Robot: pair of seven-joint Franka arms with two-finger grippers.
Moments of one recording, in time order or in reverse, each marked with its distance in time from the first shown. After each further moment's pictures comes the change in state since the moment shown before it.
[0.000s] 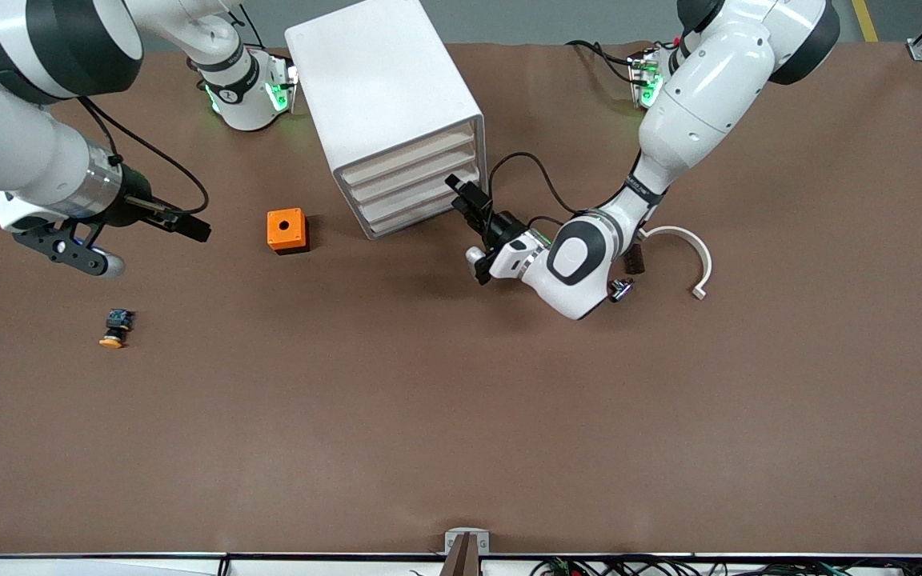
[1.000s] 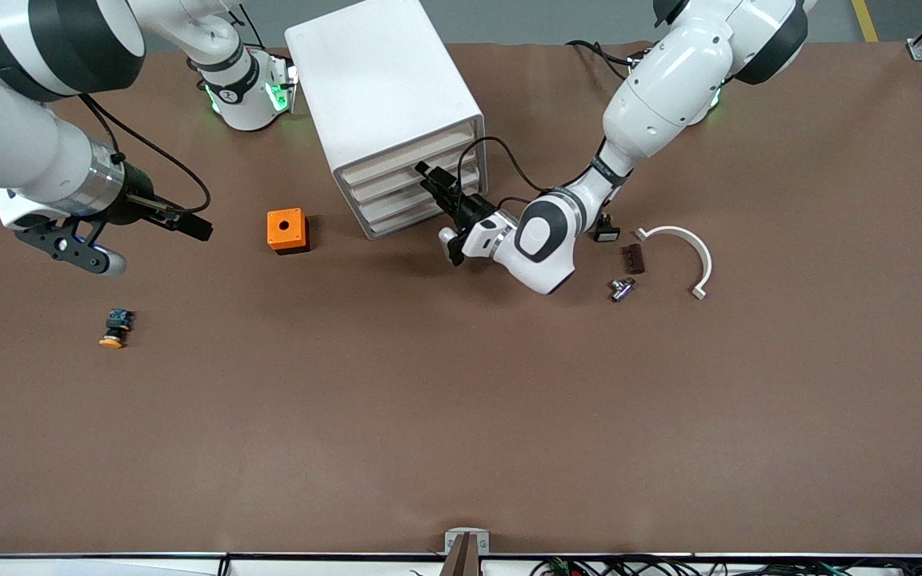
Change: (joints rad) left arm -0.122 0.014 -0.001 -0.036 -0.142 0.110 0.074; right arm 0.001 -0.002 -0.003 -0.003 0.000 0.001 0.003
